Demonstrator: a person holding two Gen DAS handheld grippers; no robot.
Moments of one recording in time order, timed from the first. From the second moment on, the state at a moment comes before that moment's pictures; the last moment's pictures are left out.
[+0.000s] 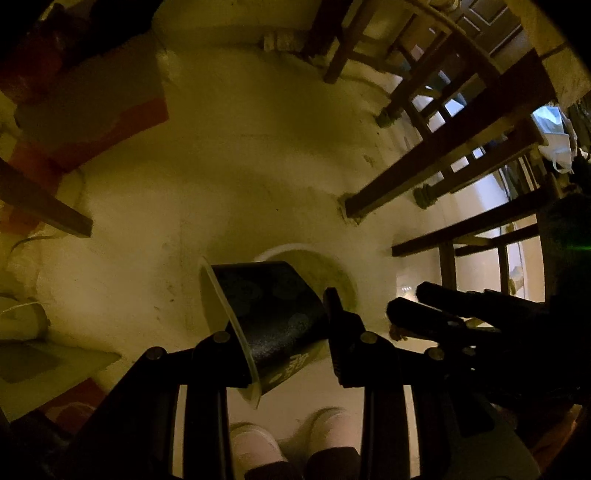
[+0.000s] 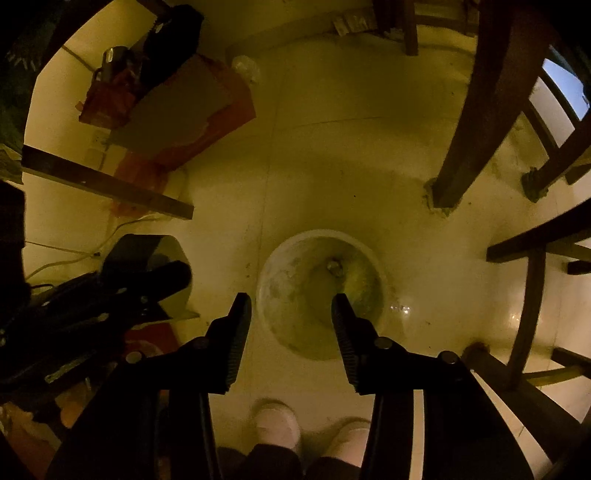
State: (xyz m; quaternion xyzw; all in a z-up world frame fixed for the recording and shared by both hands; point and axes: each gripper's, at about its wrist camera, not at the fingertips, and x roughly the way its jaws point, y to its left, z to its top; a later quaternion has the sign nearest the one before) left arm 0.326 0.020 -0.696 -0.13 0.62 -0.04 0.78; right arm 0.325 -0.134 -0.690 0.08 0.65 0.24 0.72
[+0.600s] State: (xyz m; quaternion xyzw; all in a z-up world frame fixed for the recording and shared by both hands) left arm 0.314 0.012 -0.638 -0.11 0.62 -0.03 0.77; right arm 0.314 -0.159 -0.623 0.05 0.63 0.20 0.74
